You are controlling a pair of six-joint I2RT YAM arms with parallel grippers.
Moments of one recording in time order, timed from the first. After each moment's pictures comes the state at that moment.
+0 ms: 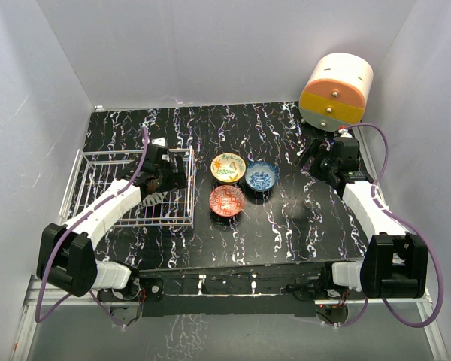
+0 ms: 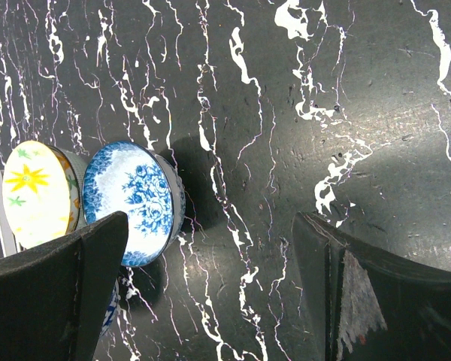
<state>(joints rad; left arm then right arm) -0.39 1.34 0.92 -0.49 -0.16 -0.47 -0.02 1.26 0.84 -0.23 -0.19 0.49</state>
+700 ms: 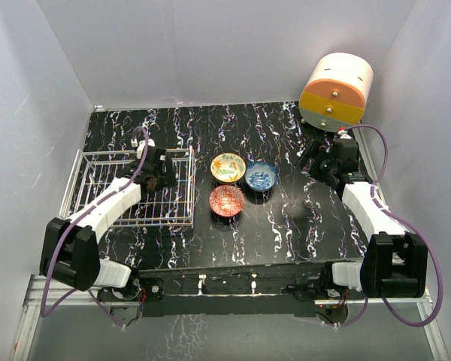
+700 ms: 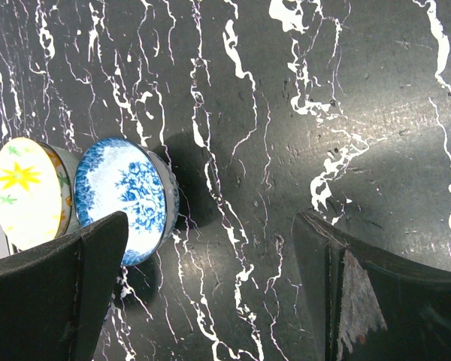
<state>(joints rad) -0.32 1.37 0.90 -0.50 -0.40 -0.49 -0.02 1.26 0.82 -0.23 -0.18 0.49</state>
